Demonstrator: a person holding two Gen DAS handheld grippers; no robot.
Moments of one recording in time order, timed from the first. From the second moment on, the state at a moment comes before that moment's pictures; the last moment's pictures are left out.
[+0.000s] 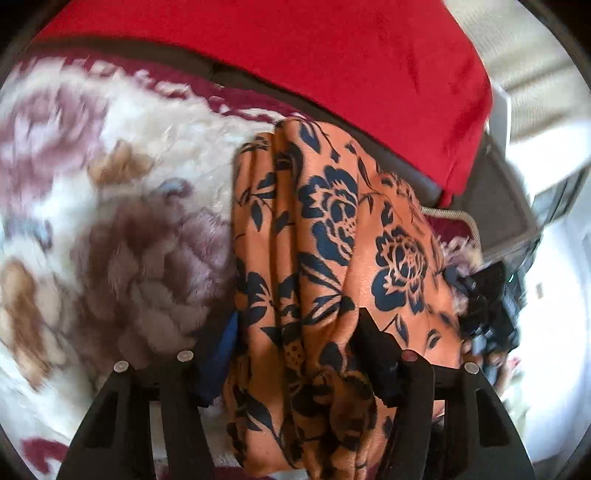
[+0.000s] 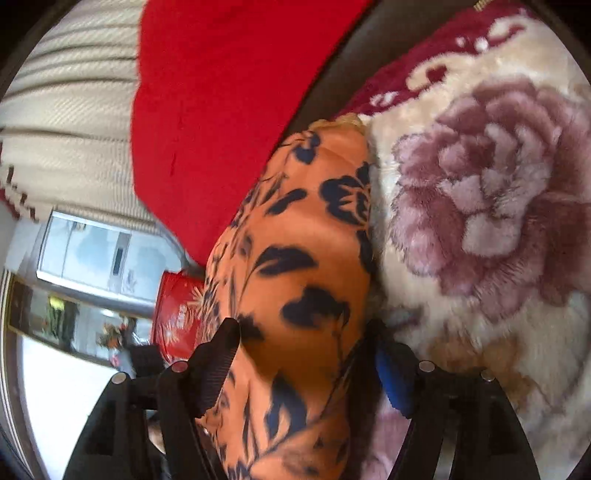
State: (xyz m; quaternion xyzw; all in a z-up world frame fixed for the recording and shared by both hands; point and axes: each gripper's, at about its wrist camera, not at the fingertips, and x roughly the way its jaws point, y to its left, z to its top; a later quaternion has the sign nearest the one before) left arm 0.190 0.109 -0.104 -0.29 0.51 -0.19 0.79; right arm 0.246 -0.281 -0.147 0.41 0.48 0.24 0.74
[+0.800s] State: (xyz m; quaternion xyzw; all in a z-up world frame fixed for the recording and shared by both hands) left arm 0.229 0.088 -0.091 -0.23 0.53 -0.21 0.79; right arm 0.234 -0.259 -0.133 0.37 0.49 0.22 0.76
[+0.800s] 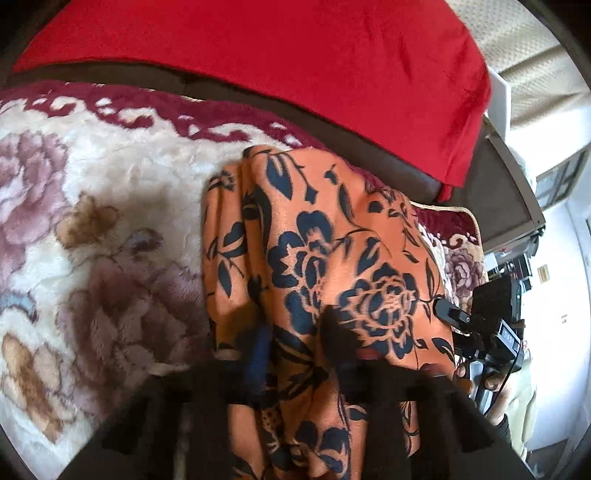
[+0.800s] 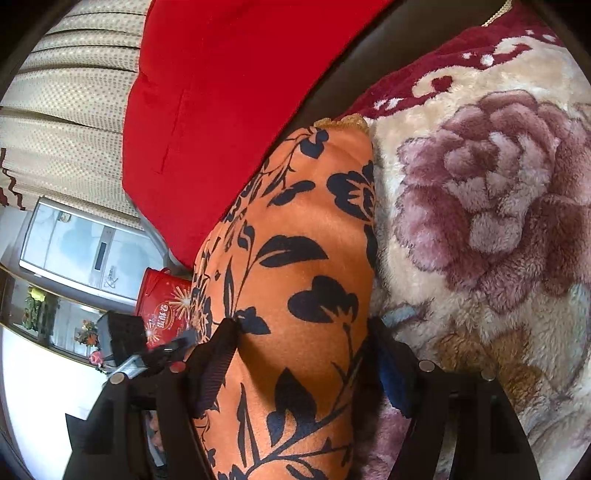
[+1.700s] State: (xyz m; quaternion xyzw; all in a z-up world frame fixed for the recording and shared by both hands) left arm 0.184 0.091 -0.038 -0.19 0.43 -0.15 0.87; right arm 0.237 -0.225 -0.104 0.40 0.47 0.26 0.74
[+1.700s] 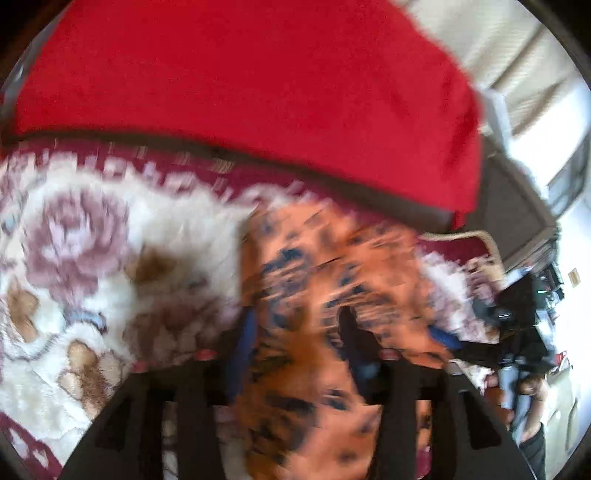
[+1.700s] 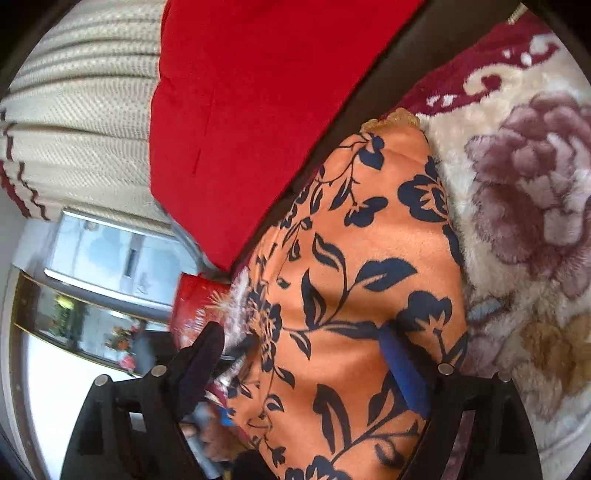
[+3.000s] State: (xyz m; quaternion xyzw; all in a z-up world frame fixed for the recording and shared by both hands) left arm 0.157 0.037 -0.084 -0.07 0.45 -0.13 0.88; right arm 0.231 -0.228 -0.104 0.24 0.50 0.15 0.82
